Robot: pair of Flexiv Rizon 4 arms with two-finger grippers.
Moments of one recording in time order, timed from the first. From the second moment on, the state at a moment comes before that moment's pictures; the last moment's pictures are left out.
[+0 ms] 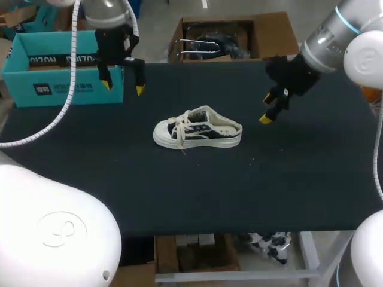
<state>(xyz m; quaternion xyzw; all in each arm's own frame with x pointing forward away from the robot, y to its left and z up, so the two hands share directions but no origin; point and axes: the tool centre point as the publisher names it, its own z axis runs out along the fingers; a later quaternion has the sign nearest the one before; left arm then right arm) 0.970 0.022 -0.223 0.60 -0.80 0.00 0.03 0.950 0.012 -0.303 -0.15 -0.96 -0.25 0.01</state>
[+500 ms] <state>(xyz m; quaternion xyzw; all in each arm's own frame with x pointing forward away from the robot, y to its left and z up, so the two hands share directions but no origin) 0.960 -0.050 -0.235 0.63 -0.78 0.01 0.04 0.931 0.068 -0.336 -0.12 -0.95 -0.29 -0.01</state>
